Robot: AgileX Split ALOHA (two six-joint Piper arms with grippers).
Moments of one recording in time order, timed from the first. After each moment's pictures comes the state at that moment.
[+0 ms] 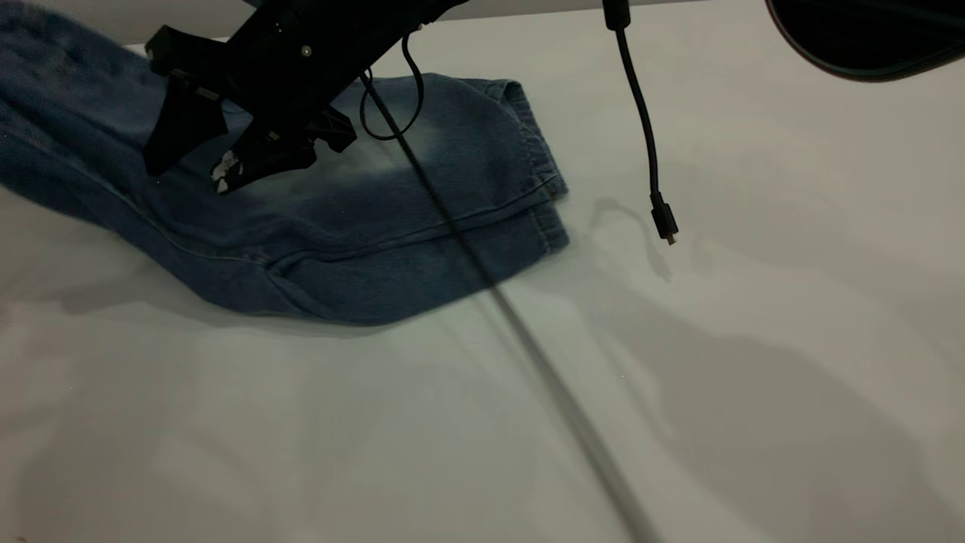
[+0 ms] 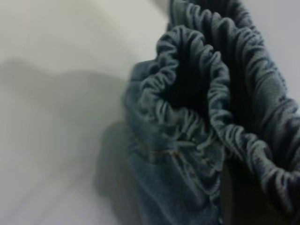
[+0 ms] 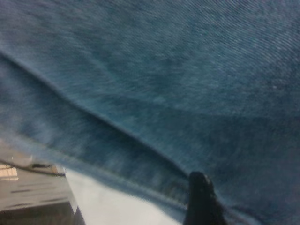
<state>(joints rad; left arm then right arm) 0.65 1.58 -0.57 -1.73 0.86 1.48 0.67 2.76 -2.37 1.05 0.91 -0.40</state>
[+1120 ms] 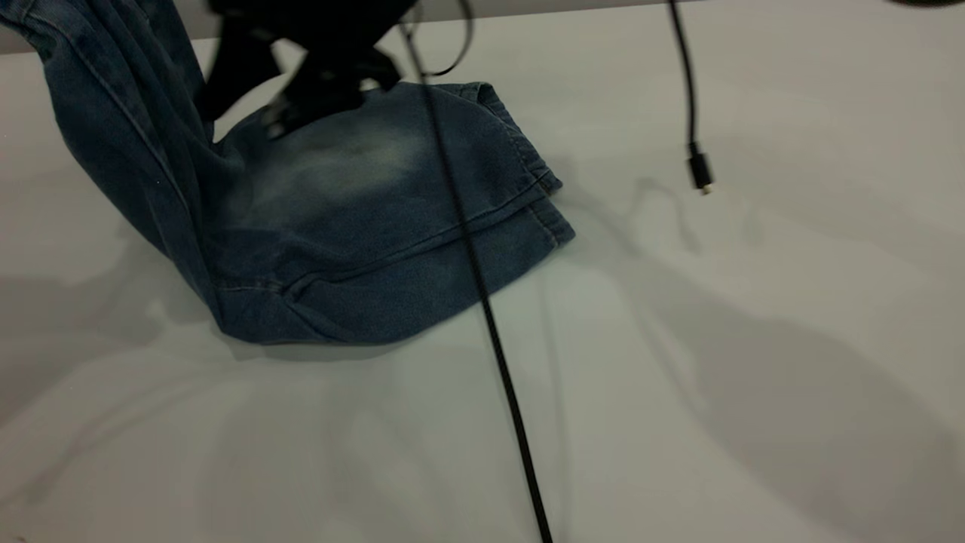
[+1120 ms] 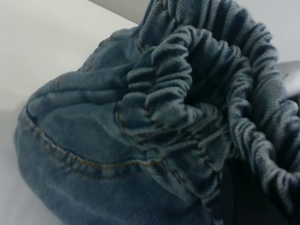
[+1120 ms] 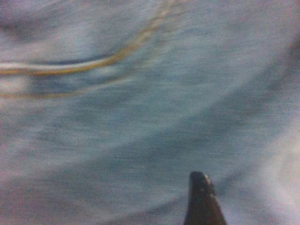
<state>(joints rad) 0.30 1.41 -0.57 -1.71 0.73 1.44 0.58 2.71 -2.37 0.94 1.00 -0.41</state>
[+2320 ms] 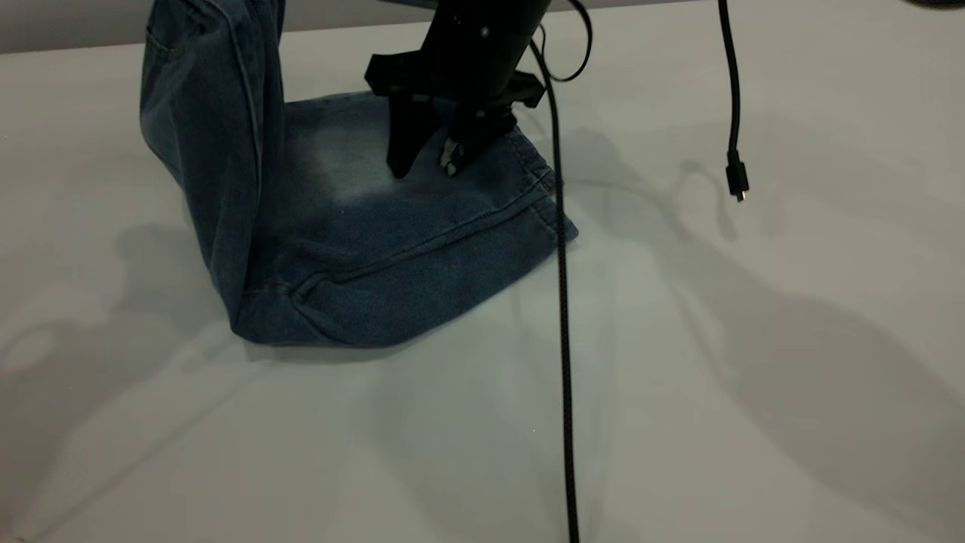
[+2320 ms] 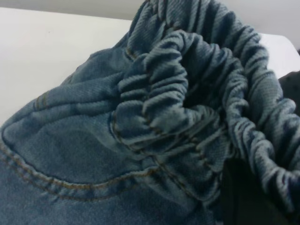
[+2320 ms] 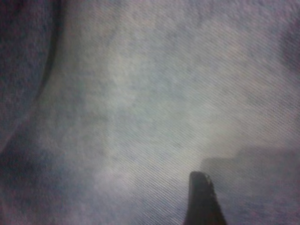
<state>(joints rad) -0.07 1.51 -0.72 -1.75 0.49 1.54 0.50 2.73 -2.37 0.51 1.07 -0.24</state>
